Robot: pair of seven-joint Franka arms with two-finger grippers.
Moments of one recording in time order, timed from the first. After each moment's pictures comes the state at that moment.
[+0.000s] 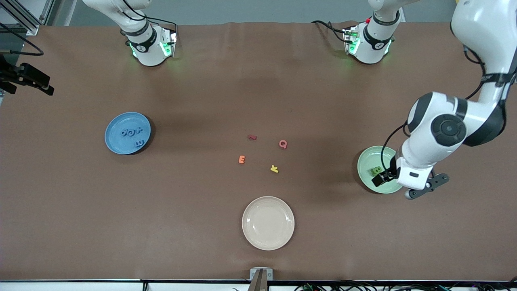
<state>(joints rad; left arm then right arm) 0.33 0.43 -0.61 -1.68 0.41 2.08 -0.78 -0.02 -0.08 -0.03 -1.56 -0.02 1.44 0.00</state>
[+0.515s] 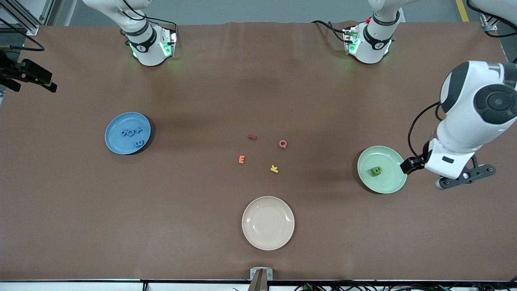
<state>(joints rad) 0.36 0.33 -0.61 -1.56 0.41 1.86 -0.57 -0.02 -0.09 -0.03 -1.57 0.02 1.44 0.00</state>
